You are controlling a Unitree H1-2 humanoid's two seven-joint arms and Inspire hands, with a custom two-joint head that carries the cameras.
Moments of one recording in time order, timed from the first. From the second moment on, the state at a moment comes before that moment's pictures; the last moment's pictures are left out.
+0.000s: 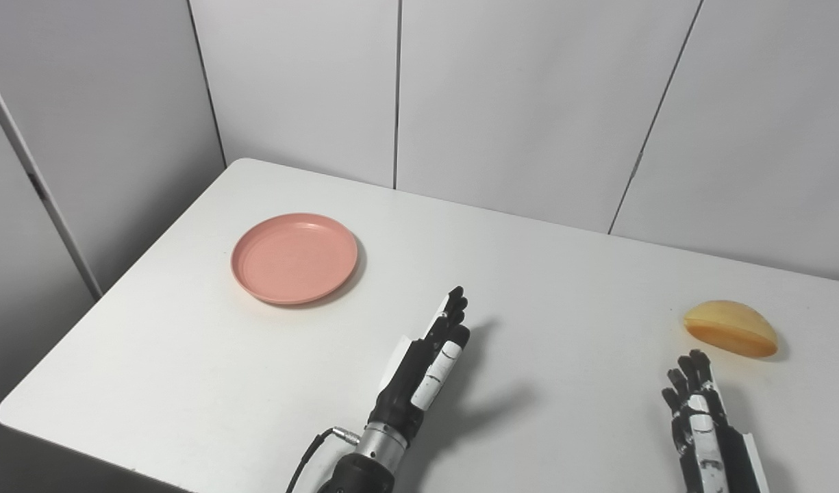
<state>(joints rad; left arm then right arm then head) -0.08 -0.07 -0.12 0.05 0.11 -0.10 -0.03 -0.02 -0.06 -0.02 -0.01 0.19 -0.11 0.12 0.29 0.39</state>
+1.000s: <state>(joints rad) -0.11 -0.10 -0.05 0.06 0.06 -0.21 0.03 -0.01 -0.05 -0.02 -0.02 0.20 -0.11 0.12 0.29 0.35</state>
